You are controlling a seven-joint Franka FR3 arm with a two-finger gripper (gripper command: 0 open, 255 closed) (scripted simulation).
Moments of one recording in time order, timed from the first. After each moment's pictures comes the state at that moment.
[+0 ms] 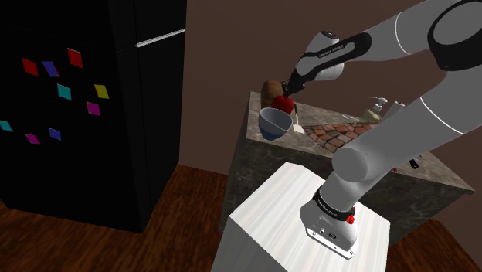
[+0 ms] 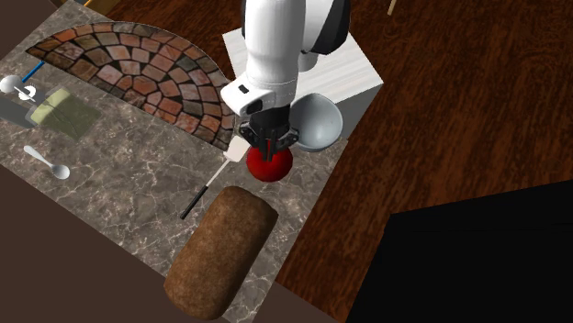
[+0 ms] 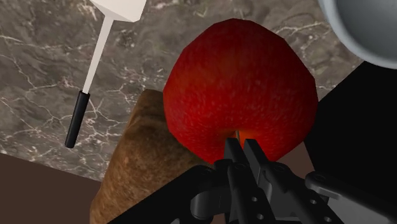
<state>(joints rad) -0.34 -0.31 -0.29 -2.54 -0.22 2.65 0.10</state>
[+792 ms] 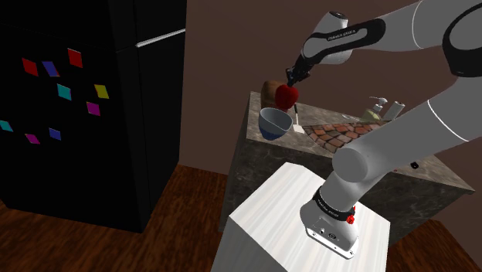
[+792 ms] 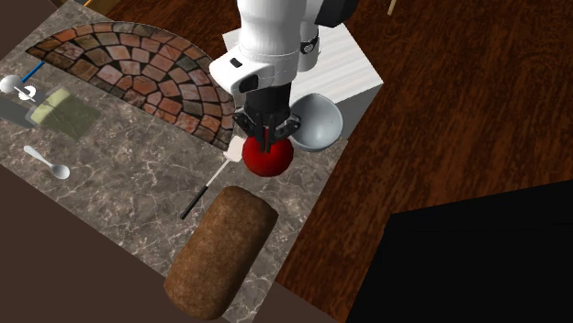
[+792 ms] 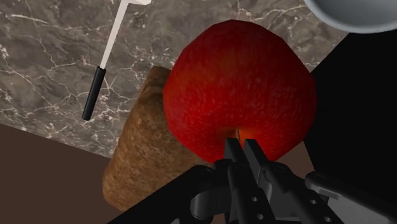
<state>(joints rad) -0.34 -0.39 -0.27 -2.44 -0.21 2.47 0.09</state>
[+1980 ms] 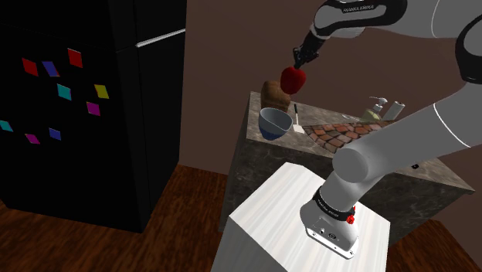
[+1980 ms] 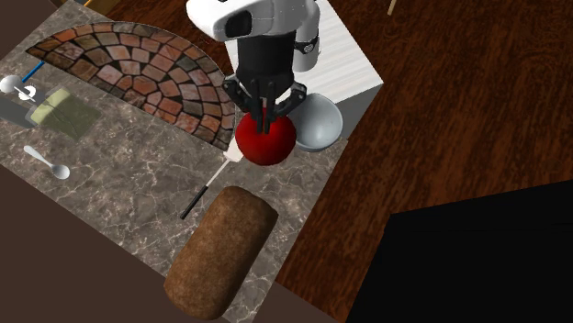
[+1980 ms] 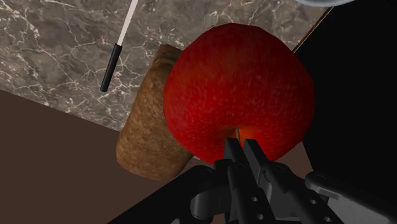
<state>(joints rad) -0.33 -0.45 -0.24 -2.25 -0.19 2.22 0.08</state>
